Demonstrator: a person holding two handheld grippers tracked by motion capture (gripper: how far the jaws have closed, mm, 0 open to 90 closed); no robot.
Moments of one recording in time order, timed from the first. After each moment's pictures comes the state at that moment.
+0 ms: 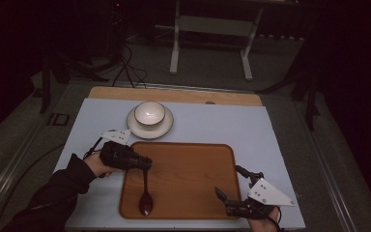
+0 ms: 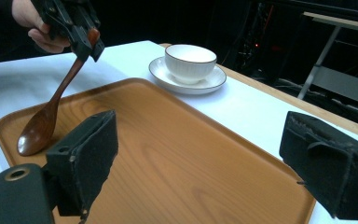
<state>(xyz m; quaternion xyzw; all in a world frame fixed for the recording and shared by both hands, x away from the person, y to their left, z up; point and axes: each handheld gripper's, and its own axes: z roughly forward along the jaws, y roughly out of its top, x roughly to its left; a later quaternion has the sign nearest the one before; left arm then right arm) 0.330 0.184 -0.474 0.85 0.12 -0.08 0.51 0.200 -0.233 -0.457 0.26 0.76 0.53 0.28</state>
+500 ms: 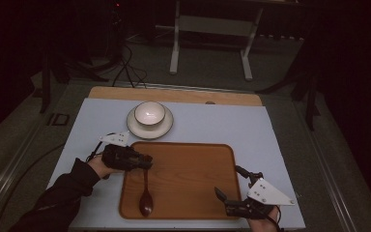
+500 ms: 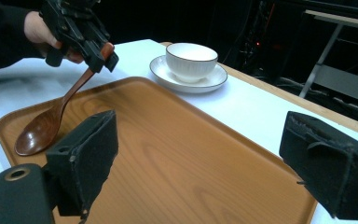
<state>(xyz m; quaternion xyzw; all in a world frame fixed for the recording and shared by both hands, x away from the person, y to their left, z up) 0.337 0.188 -0.502 0.83 0.14 -0.05 0.54 0.201 -0.233 -0.458 0.26 0.76 0.53 0.27</state>
